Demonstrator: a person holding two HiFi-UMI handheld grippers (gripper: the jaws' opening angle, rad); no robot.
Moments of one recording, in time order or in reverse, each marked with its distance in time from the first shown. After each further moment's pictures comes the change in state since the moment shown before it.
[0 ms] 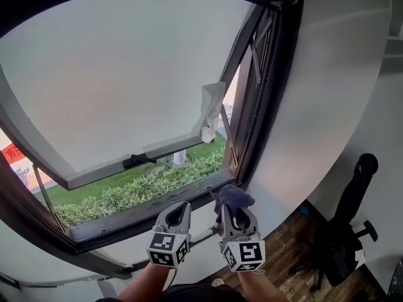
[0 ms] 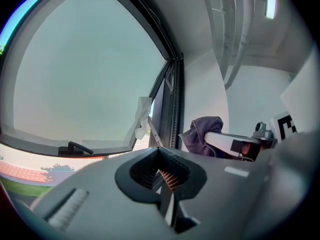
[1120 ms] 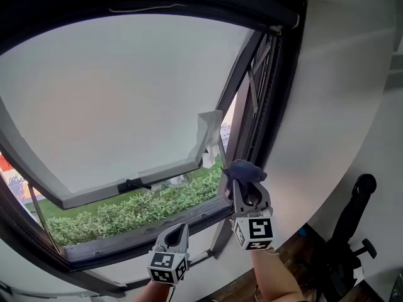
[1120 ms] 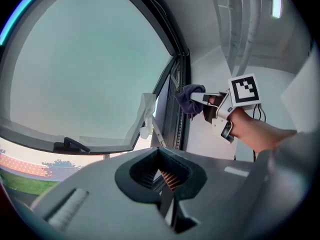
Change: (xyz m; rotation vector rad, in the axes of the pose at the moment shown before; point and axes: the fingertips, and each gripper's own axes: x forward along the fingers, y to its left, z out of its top) left arm 0.038 0.010 -0.009 -0.048 0.010 0.032; right arm 0.109 -0.077 0.101 -0.243 -0.113 -0.015
